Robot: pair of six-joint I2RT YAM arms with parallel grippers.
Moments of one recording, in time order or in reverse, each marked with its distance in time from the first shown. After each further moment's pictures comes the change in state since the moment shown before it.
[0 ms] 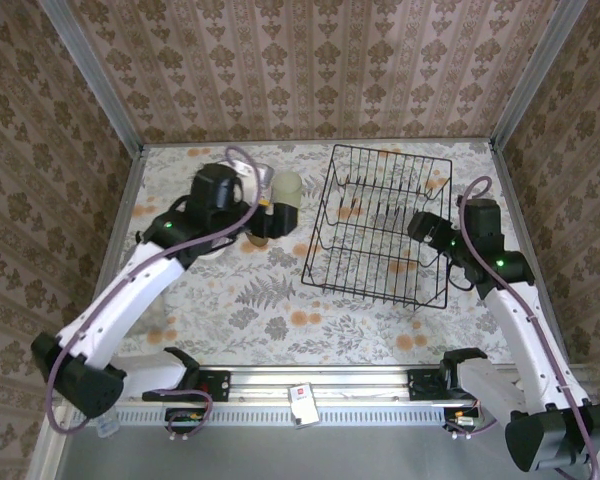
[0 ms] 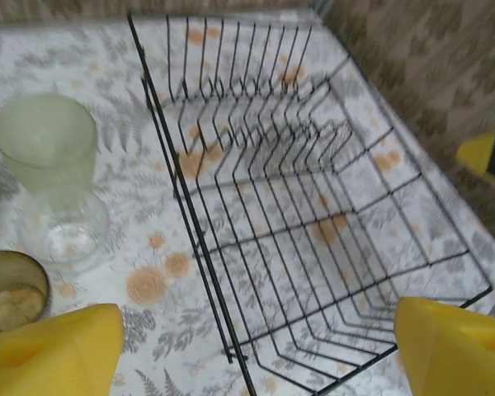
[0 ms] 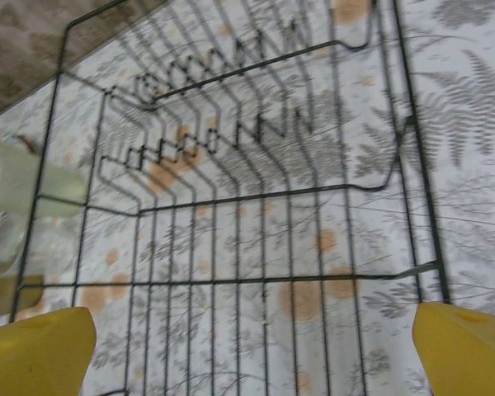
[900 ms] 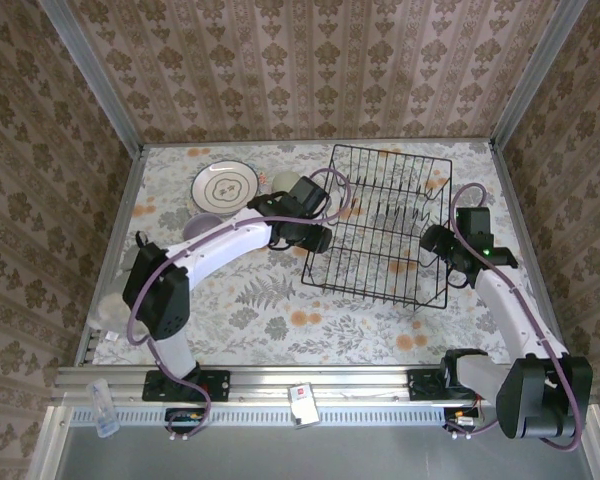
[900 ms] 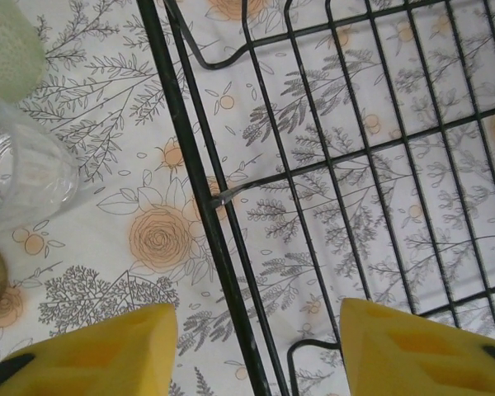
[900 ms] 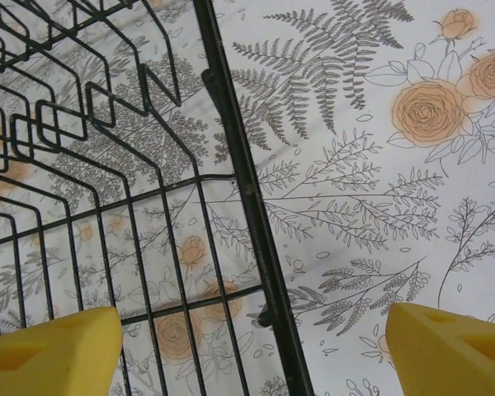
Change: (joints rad) left arm -0.177 0.541 0.179 -0.107 -0.272 0.004; right arm -0.094 0.166 -0.143 0.121 0.101 0.004
